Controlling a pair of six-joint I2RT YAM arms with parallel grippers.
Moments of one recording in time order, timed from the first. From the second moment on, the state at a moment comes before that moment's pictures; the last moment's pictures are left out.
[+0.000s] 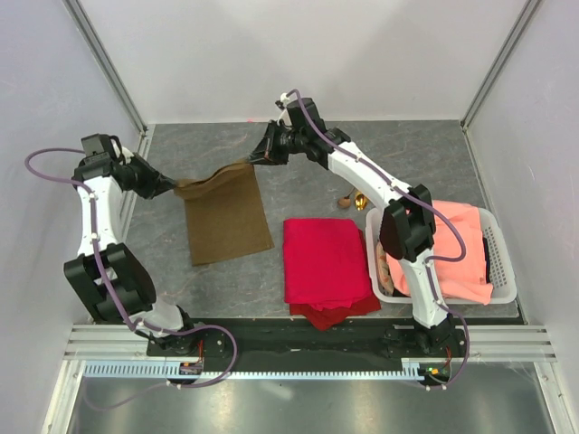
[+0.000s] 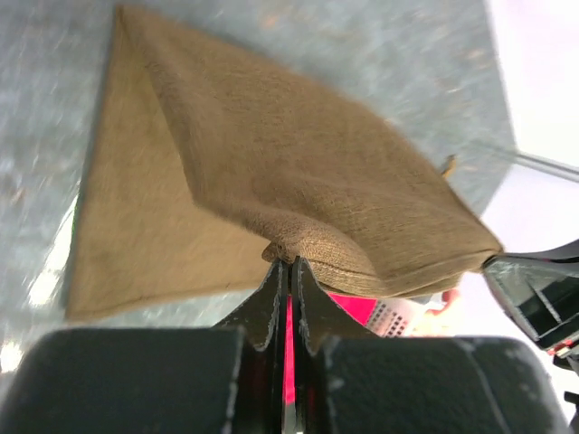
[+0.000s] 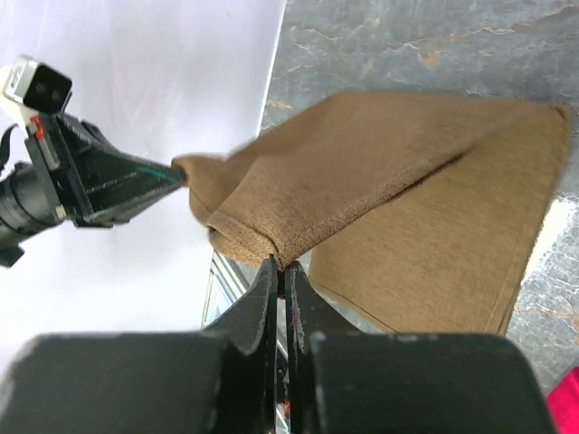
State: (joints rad) left arm 0.39 1.53 1.37 -0.85 0.52 -0.57; right arm 0.62 2.23 2.12 -0.40 -0.51 0.86
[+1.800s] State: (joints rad) left arm 0.39 1.47 0.90 -0.94 0.29 -0.56; right arm 0.69 2.20 1.55 -0.36 -0.60 0.78
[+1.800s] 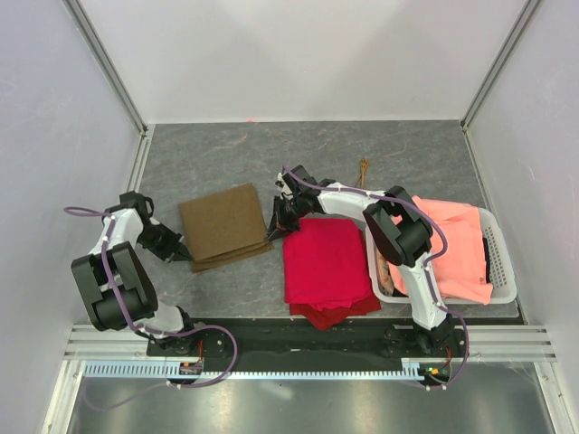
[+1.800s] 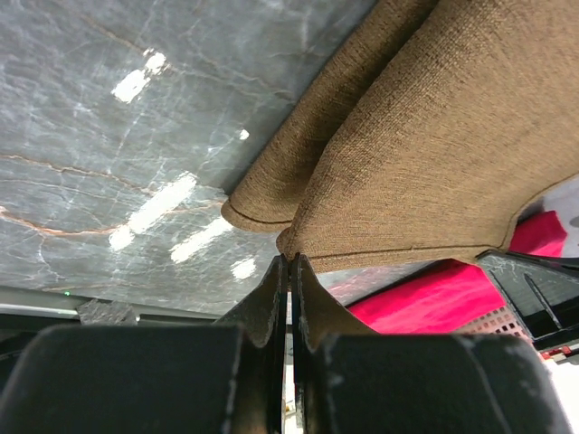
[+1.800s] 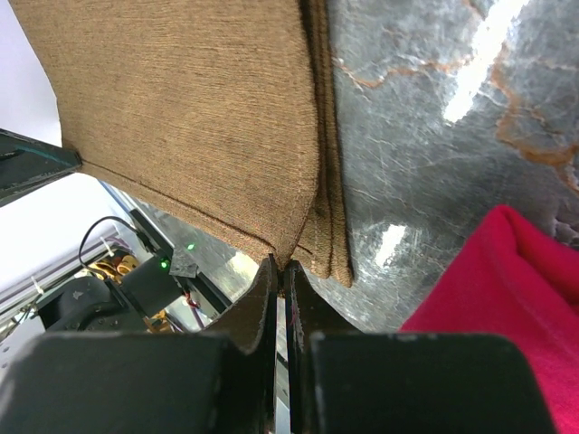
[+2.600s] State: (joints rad) left arm 0.38 1.57 0.86 -0.94 0.27 -0.56; right arm 0.71 2.22 1.54 -0.37 -0.57 0.76
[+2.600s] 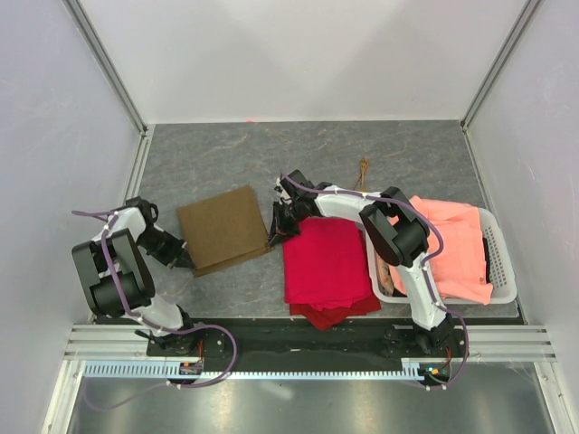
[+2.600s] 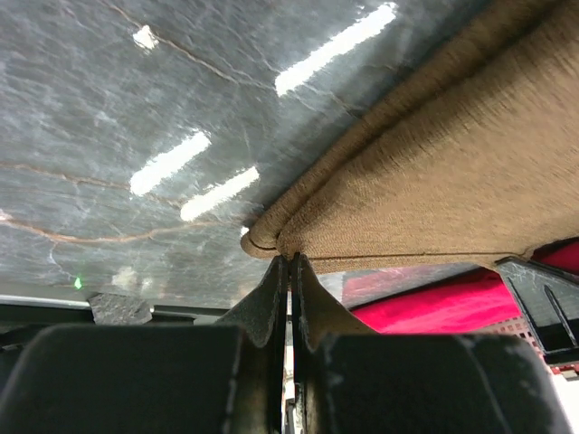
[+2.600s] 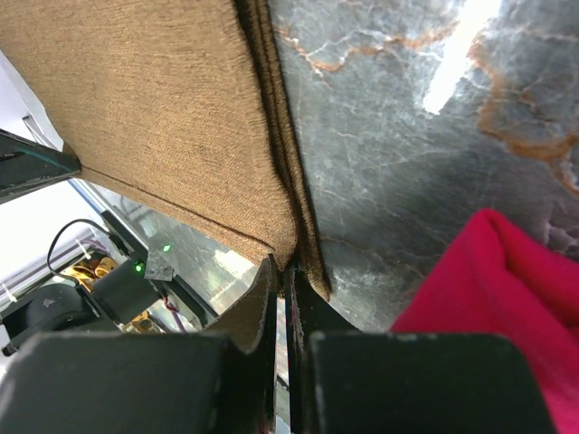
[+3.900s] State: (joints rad) left arm 0.38 1.46 0.89 -1.05 0.23 -0.56; right arm 0.70 2.22 1.65 -0.57 -0.53 0.66
